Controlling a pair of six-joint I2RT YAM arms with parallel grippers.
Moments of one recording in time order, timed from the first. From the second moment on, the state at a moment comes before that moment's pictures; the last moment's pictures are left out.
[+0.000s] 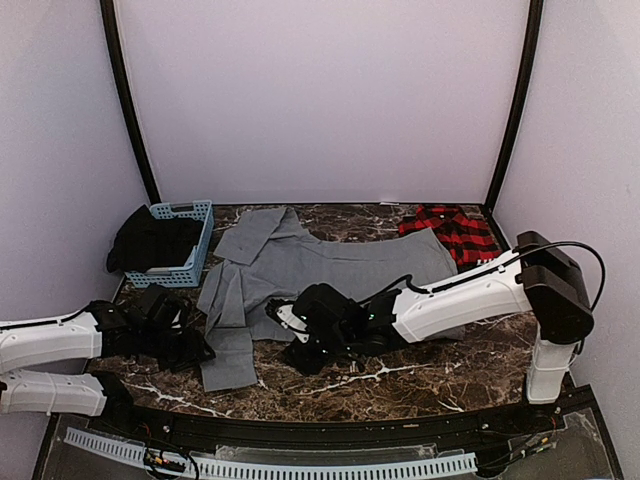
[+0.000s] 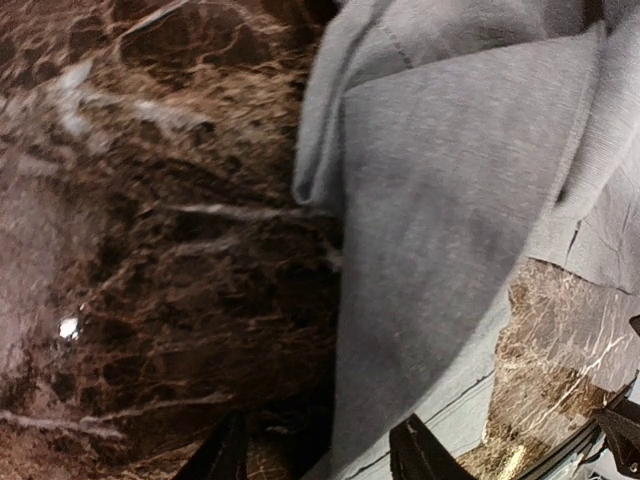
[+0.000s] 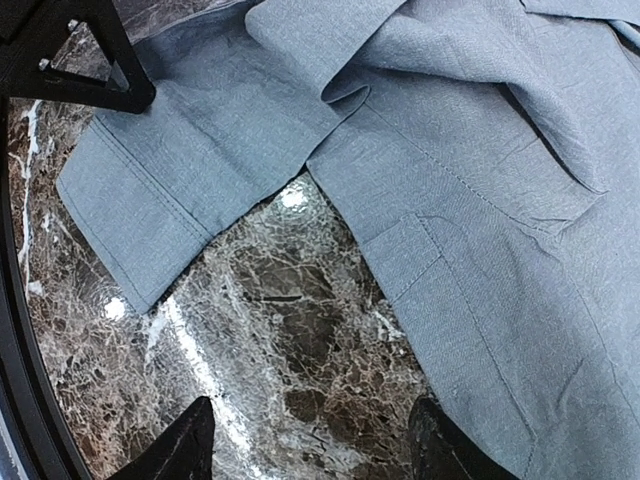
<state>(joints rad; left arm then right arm) -0.63 0.94 0.36 -0.51 0.08 -0.95 1.25 1.90 1.20 -0.13 0.10 0.16</state>
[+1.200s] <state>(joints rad) -0.43 1.24 1.01 -0.28 0.32 -0.77 1.14 1.71 1.17 -0.28 0.27 0.16</state>
